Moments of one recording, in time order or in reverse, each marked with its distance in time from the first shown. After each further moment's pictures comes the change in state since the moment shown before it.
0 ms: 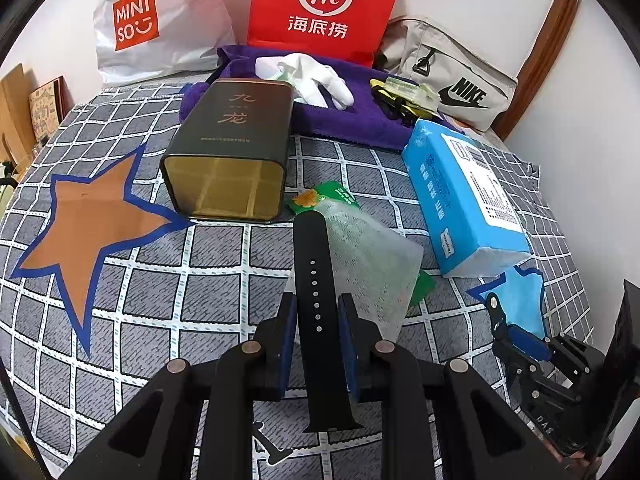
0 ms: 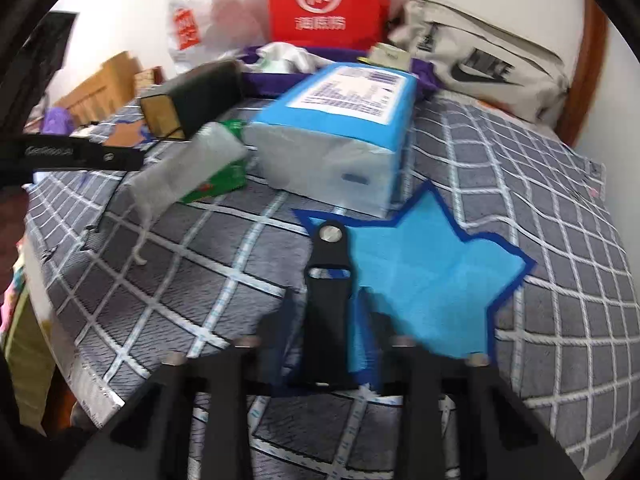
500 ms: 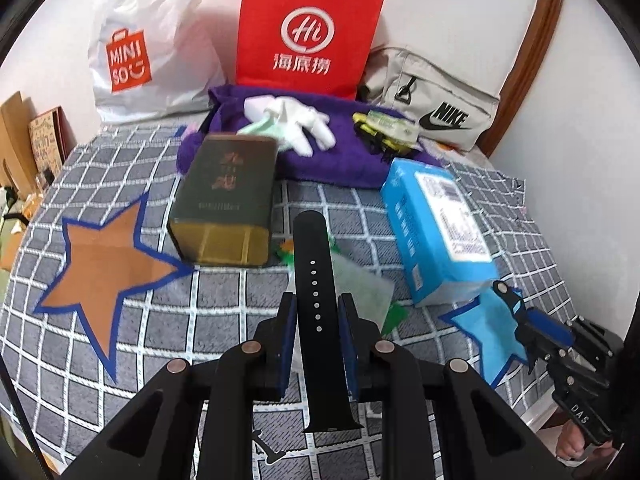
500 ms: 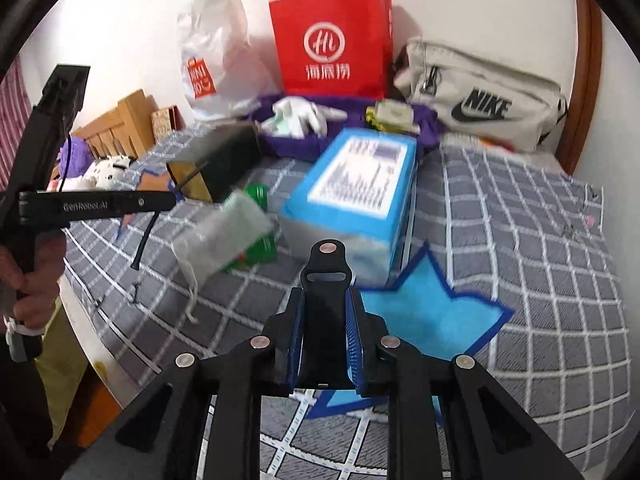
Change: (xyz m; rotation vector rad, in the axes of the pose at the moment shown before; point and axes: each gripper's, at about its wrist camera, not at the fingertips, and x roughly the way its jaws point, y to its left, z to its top) left arm -0.035 -0.012 0.025 0.039 -0.069 -0.008; right arm -0.055 0.001 0.041 0.009 -0.113 0.038
